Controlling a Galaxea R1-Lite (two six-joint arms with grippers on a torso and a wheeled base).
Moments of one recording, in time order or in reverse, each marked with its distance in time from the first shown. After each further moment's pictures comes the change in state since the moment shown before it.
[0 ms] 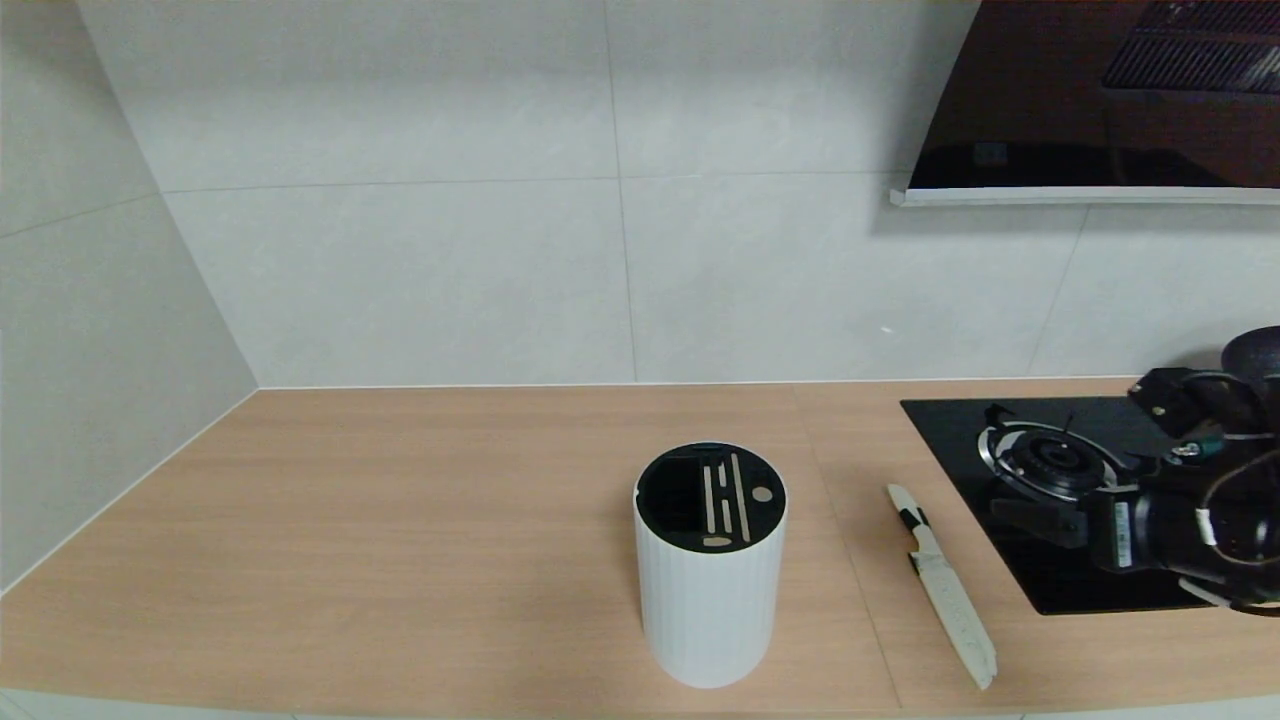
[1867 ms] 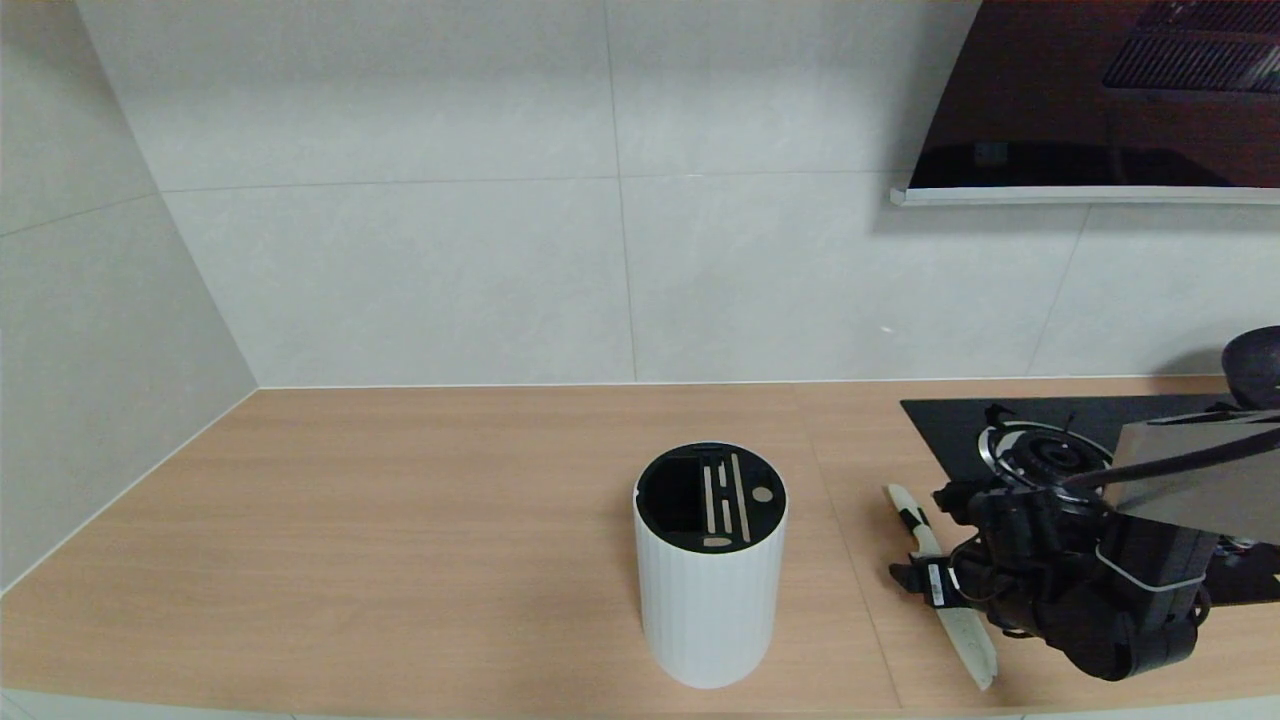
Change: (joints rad) left arm 0.000 0.000 0.000 0.000 0.000 0.000; right arm 0.039 0.899 -0.076 -0.664 -0.228 0.015
